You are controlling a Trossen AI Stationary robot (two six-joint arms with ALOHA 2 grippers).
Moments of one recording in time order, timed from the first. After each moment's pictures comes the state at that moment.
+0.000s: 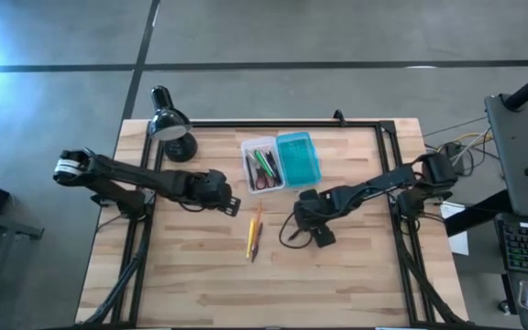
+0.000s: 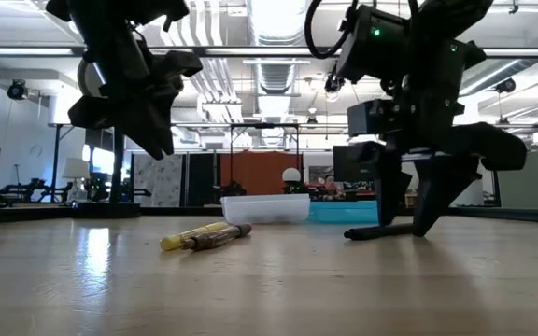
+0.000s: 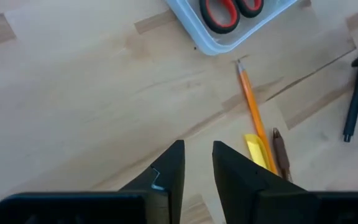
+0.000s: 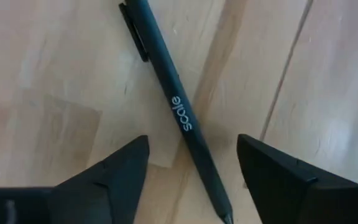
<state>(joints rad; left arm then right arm) -0.08 1.33 0.88 -0.63 -0.26 -1.17 0.13 1.73 0.92 -0.48 0.02 -0.17</state>
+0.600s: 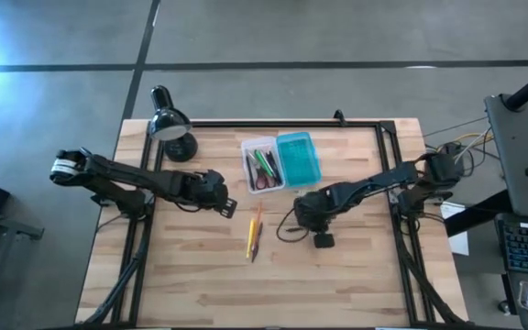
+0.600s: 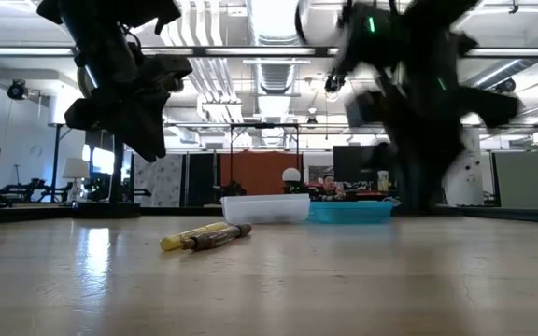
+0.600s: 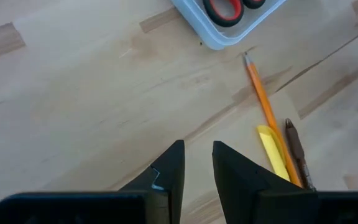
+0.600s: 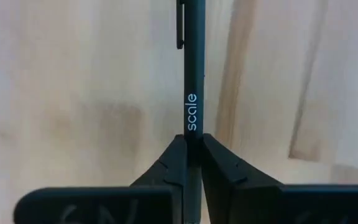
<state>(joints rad) -0.08 1.29 0.84 -0.63 -0.27 -1.10 0.10 1.67 0.96 -0.58 -0.13 0.08</state>
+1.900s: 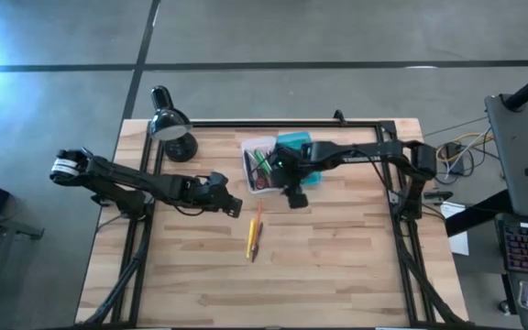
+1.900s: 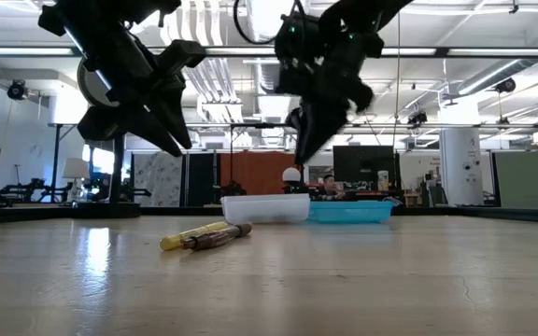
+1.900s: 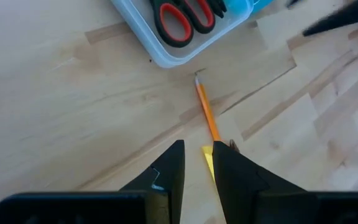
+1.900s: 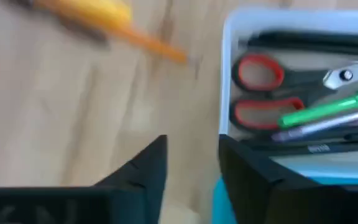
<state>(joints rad) -0.10 1.30 0.78 -0.37 -0.28 -1.18 -0.19 1.84 1.38 -0.68 -0.19 -0.34</state>
